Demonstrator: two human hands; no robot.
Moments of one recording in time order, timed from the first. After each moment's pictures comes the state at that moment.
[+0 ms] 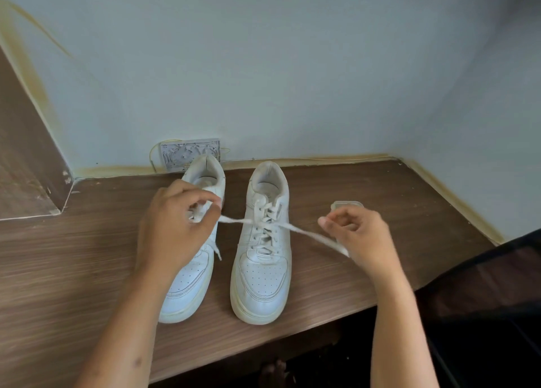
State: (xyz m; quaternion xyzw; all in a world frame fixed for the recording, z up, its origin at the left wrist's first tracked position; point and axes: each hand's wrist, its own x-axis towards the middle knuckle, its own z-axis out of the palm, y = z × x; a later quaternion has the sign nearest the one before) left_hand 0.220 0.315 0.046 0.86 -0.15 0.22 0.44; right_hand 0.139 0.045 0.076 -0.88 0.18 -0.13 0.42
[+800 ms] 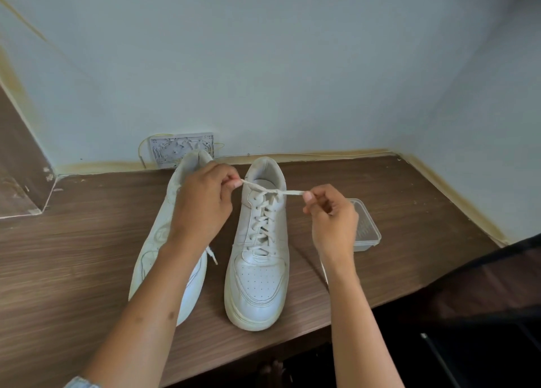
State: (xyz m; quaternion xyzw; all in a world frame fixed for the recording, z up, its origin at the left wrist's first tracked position) left_hand 0.267 0.267 0.038 0.86 -0.22 0.23 0.40; right_hand 0.183 0.080 0.044 -0.80 0.17 -0.29 0.49
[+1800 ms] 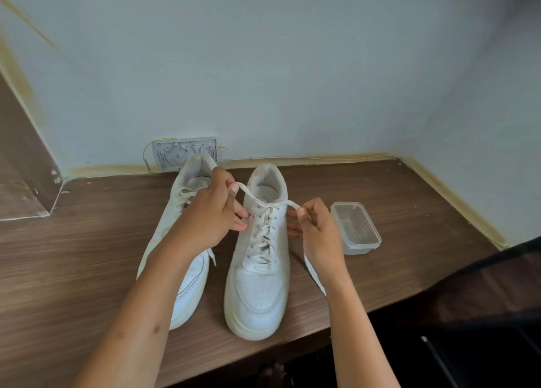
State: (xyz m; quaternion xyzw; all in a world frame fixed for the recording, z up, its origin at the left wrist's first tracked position) left_hand 0.248 0.272 0.057 0.81 -0.18 -0.09 0.55; right_hand 0.181 0.086 0.024 -0.77 0.16 -0.15 0.60
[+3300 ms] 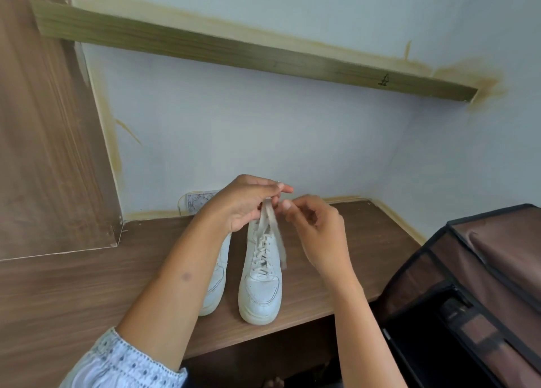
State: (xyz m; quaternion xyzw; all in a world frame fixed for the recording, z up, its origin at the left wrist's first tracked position) left_hand 0.157 0.280 0.238 0.64 -0.15 -0.24 0.71; right_hand 0.072 0.147 0.202 -0.83 0.01 -0.29 0.48
